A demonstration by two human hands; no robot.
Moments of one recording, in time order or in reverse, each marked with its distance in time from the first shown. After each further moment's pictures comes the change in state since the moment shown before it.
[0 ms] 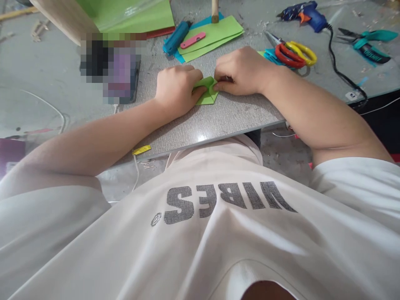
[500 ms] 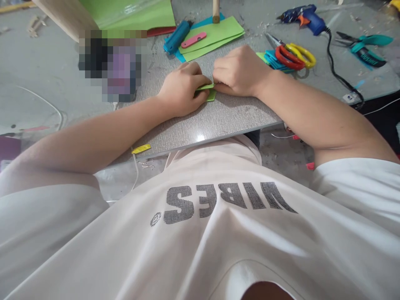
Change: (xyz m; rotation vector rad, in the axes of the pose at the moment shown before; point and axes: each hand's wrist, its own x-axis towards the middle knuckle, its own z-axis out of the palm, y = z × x) left_hand 0.010 -0.016 0.018 -0.178 0.053 0.254; right_hand 0.005 -0.005 0.008 0.227 0.084 0.069
